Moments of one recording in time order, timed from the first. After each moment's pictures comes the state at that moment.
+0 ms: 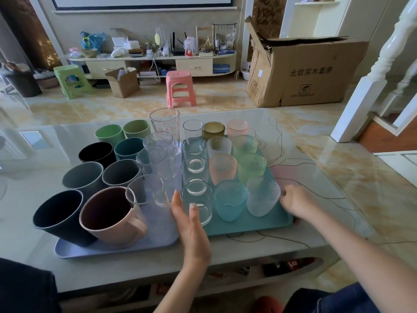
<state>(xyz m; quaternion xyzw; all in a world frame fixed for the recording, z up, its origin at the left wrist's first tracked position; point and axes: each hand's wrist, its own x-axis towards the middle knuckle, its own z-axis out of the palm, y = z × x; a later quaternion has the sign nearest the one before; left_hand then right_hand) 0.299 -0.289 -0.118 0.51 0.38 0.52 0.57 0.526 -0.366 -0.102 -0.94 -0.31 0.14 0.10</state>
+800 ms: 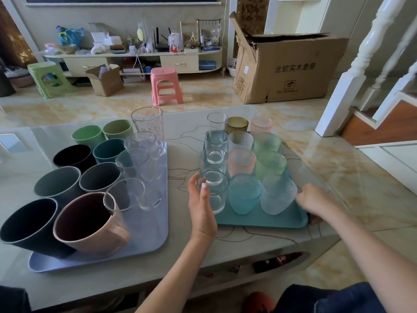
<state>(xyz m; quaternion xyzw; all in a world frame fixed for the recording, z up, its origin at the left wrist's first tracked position) 0.355 -0.279 -0.108 0.54 0.31 0.46 0.64 0.561 -0.415 -0.091 -0.96 -0.20 0.18 0.11</state>
